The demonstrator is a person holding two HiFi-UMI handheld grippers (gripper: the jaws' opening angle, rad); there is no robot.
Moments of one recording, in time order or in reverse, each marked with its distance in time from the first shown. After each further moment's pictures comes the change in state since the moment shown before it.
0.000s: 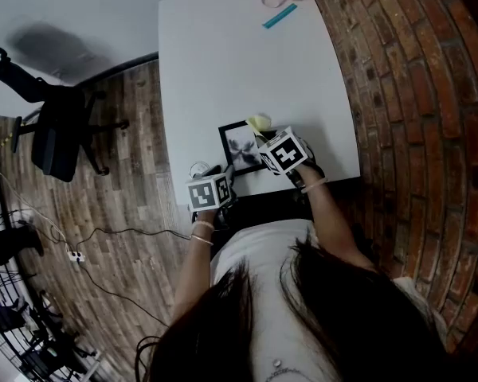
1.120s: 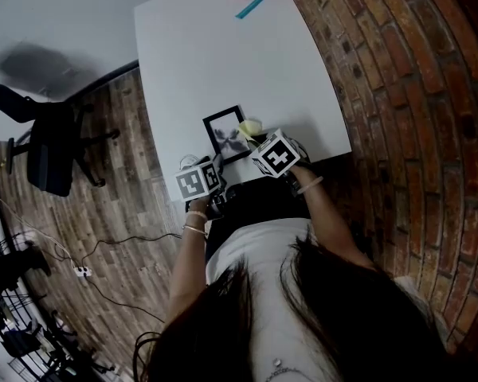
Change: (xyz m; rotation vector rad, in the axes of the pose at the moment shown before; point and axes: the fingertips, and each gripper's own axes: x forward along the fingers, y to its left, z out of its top) left arm -0.003 0.001 0.002 0.004 -0.009 -0.005; right arm -0.022 0.033 -0.041 0.014 0.016 -0.005
